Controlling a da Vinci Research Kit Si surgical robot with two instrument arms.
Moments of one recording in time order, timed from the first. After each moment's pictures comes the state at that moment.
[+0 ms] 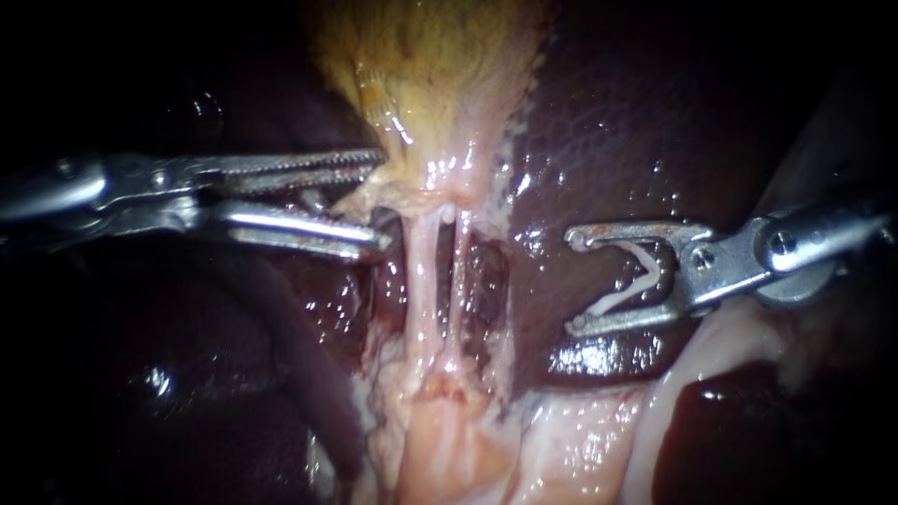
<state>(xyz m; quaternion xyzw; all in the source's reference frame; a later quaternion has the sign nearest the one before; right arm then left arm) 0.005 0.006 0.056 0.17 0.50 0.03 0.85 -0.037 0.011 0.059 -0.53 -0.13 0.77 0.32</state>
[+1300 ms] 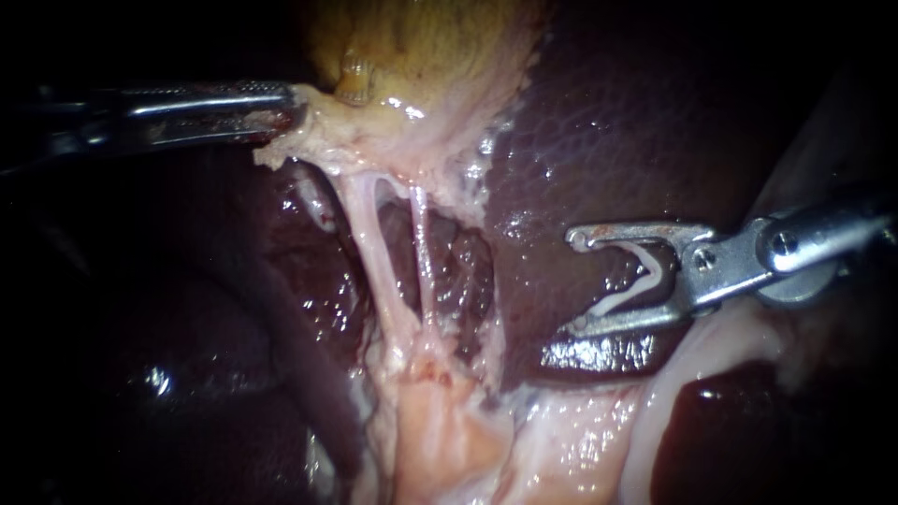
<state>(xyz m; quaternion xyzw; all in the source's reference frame) 0.004 0.006 0.056 0.17 0.50 0.03 0.85 -0.030 0.016 0.051 -0.51 -0.15 0.75 0.39</state>
